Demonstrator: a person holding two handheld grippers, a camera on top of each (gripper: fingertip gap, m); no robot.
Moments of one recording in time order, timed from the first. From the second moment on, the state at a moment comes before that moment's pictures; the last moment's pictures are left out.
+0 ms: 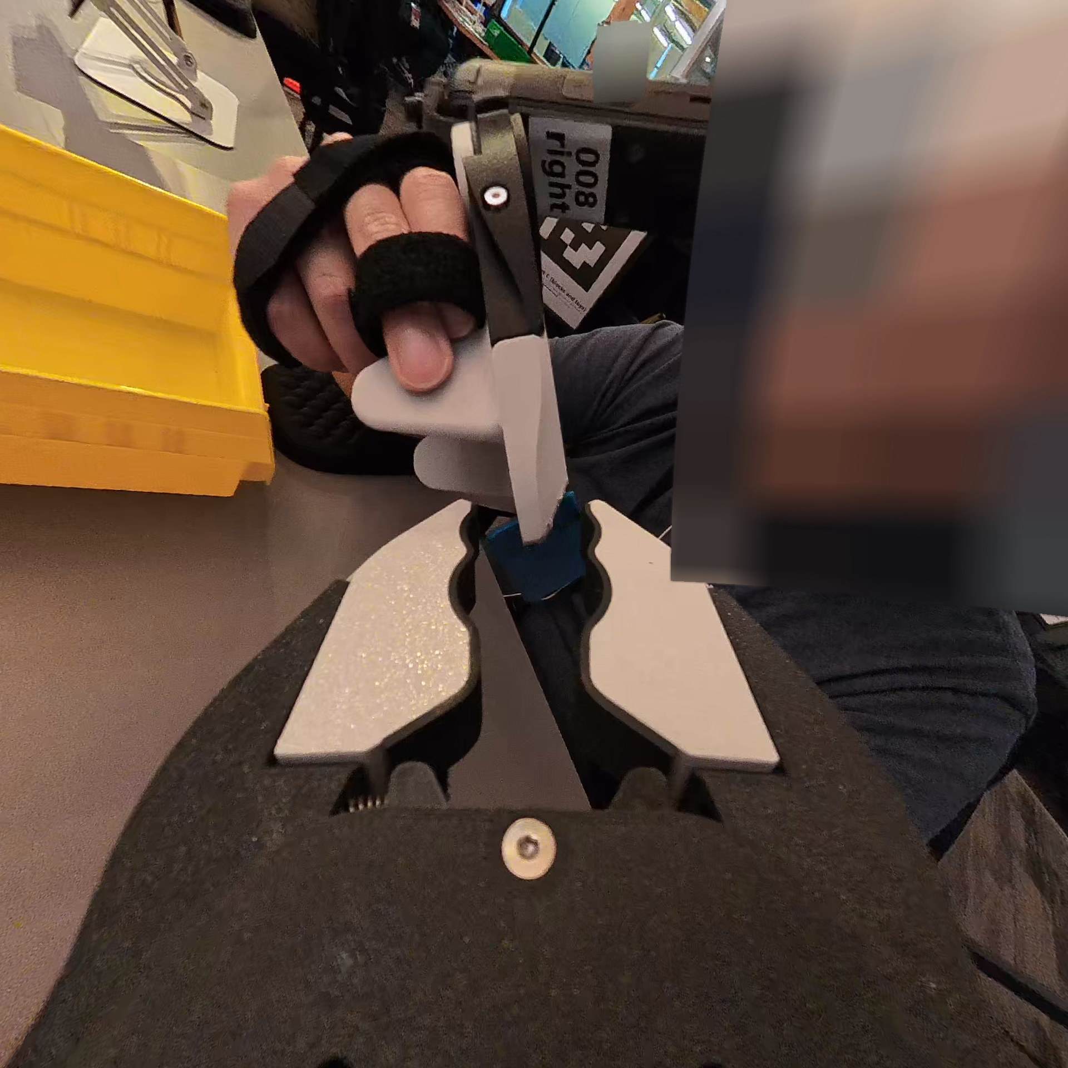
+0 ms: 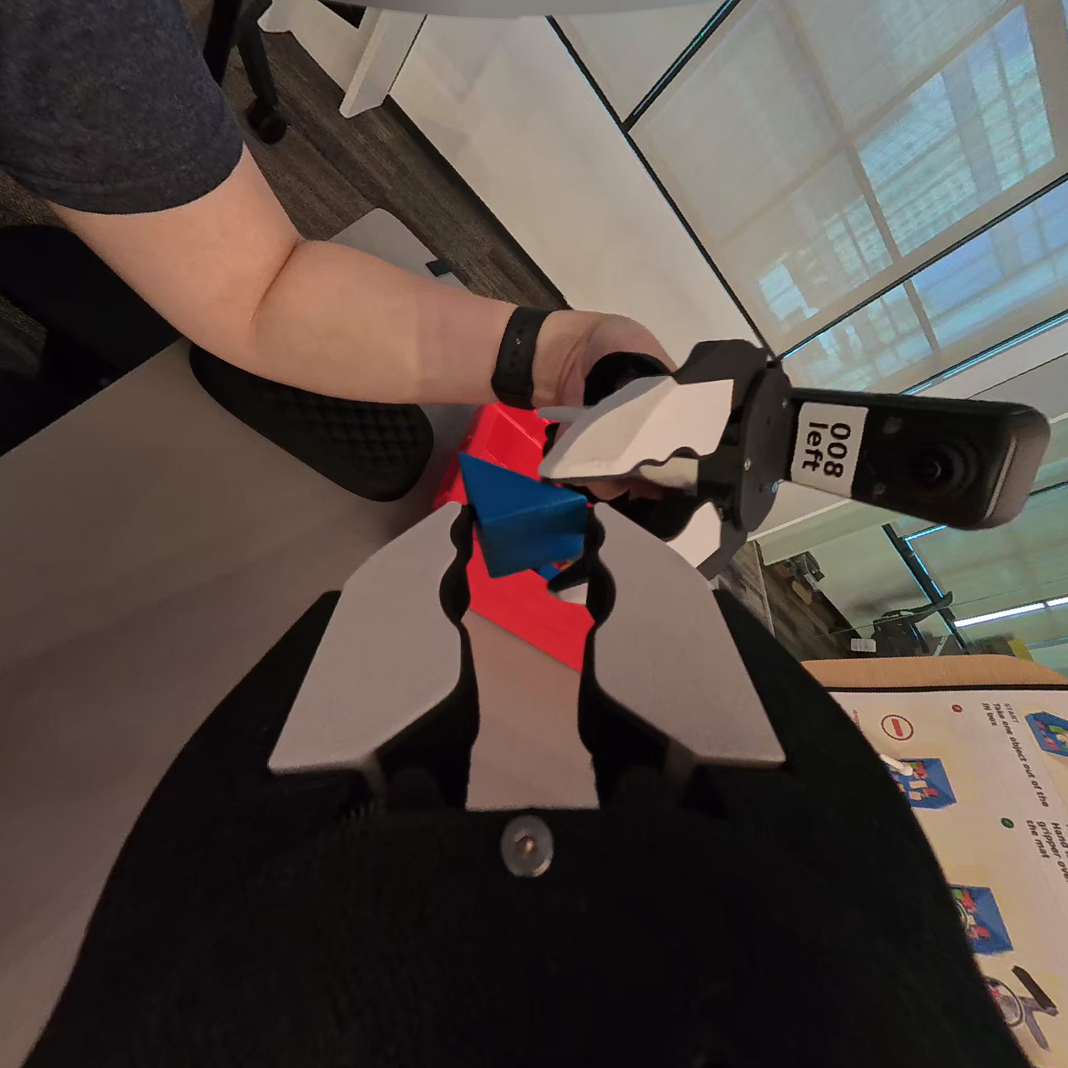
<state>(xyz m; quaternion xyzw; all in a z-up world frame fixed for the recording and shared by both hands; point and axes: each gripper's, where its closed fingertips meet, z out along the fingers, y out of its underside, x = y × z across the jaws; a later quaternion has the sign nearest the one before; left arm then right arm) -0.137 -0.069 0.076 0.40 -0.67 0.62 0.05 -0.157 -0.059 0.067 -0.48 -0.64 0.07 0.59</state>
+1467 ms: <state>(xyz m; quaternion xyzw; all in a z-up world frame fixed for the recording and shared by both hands) -0.151 -0.036 0.071 0.47 -0.68 0.56 -0.04 0.229 -0.037 -0.153 -0.99 0.10 0.03 0.03</state>
